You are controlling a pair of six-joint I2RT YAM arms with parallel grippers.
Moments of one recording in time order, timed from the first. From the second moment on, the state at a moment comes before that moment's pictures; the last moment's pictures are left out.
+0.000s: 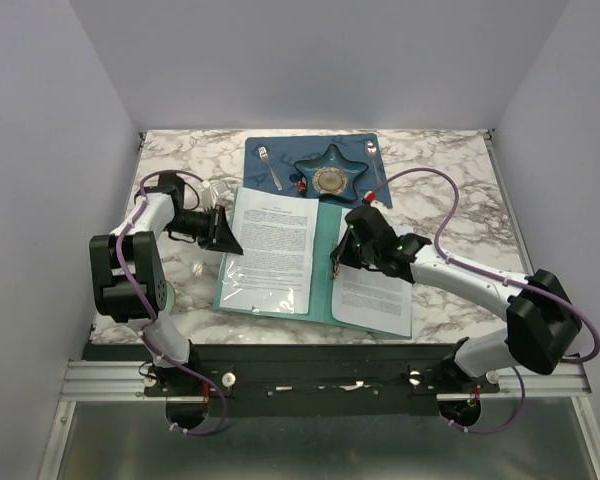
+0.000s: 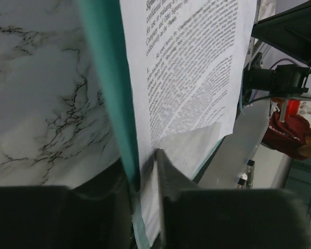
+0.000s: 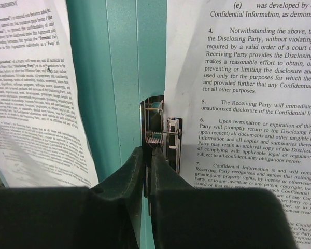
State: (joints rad) left arm 0.10 1.73 1.18 -0.96 1.00 0.29; right arm 0.77 1.42 0.92 -0.30 0.17 0.92
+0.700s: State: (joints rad) left arm 0.10 1.68 1.20 -0.98 0.90 0.25; right arm 0.77 1.49 0.96 -0.40 0.23 0.88
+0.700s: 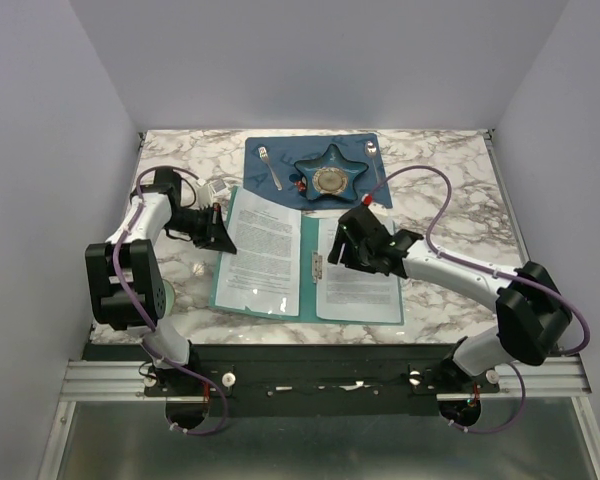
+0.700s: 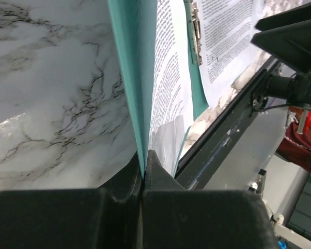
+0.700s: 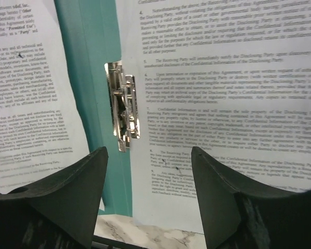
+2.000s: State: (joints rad) left arm -0.07 1.48 1.28 -1.01 0.40 0.24; right arm 0.58 1.49 0.75 -0.32 0.28 0.84
